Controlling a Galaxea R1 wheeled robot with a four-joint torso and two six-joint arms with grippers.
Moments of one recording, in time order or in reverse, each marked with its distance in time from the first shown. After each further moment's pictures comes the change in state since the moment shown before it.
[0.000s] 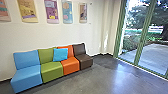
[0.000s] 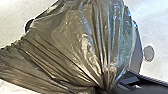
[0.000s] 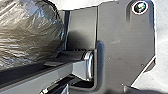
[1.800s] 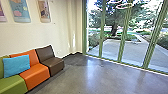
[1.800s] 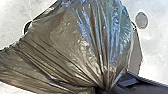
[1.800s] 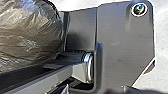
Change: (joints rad) left arm -0.006 0.005 0.000 0.000 -0.001 0.002; right arm 0.008 0.036 -0.050 -0.001 0.000 0.000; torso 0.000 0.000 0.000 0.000
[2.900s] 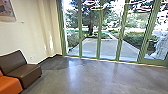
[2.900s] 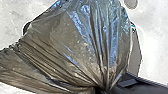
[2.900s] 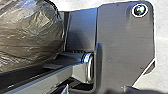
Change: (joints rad) left arm 0.000 0.004 0.000 0.000 -0.003 0.000; right arm 0.000 0.008 -0.008 -0.010 0.000 0.000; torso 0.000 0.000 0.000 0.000
